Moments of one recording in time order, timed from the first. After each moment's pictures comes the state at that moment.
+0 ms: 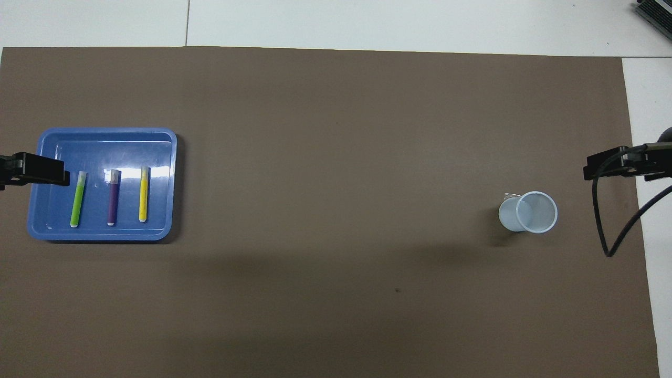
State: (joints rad) left arm -0.01 -0.09 -0.03 -1.65 -0.01 1.59 -0.04; right arm 0.05 0.00 -0.09 -1.60 -0.03 1.58 0.00
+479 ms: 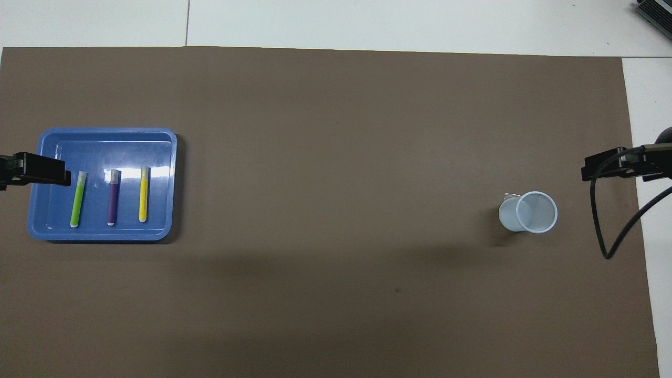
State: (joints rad) left arm -0.01 -0.09 -0.03 -1.65 -0.02 1.59 -0.04; right arm 0.06 -0.01 -0.09 -1.60 -0.03 1.58 0.00
